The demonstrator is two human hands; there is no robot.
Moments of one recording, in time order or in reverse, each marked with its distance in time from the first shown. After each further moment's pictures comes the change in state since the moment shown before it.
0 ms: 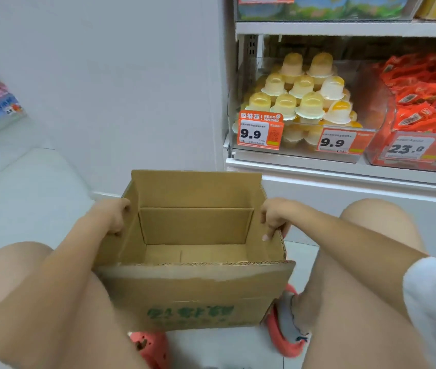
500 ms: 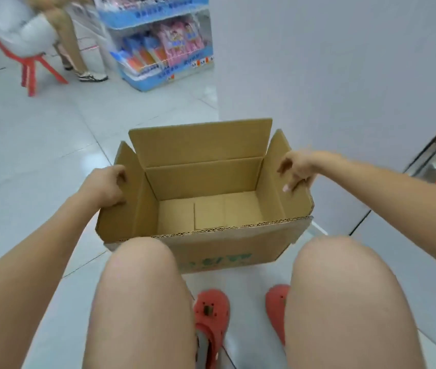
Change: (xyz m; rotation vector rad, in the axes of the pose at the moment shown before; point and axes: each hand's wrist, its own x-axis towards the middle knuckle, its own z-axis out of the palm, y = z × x) left_hand -0.139 -0.210 0.031 -0.470 0.301 -0.589; right_hand -0.005 -0.261 -0.084 -0.200 0.057 -0.594
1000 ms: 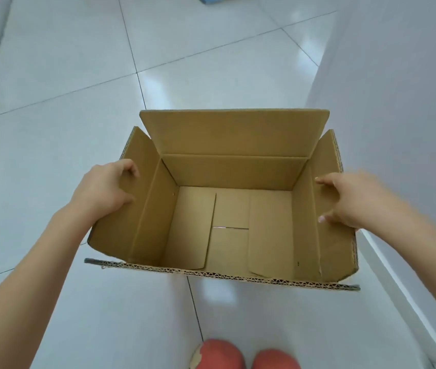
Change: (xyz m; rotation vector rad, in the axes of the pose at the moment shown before) left_hand 0.167 -0.083 0.087 -0.092 -0.013 -0.248; right_hand 0.234 -0.076 0.028 -0.247 0.038 -0.103
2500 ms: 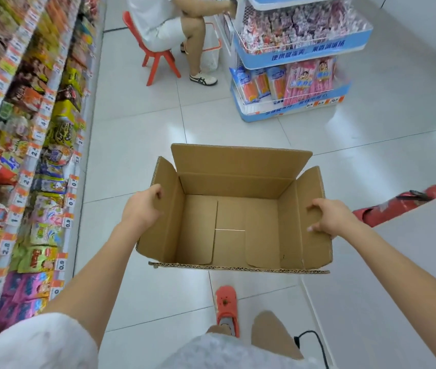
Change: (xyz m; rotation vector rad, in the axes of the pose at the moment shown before) left_hand 0.158 0.061 -0.585 -0.047 0.016 -0.122; right_hand 0.012 -0.279 -0.566 0.076 -0.135 -0.048
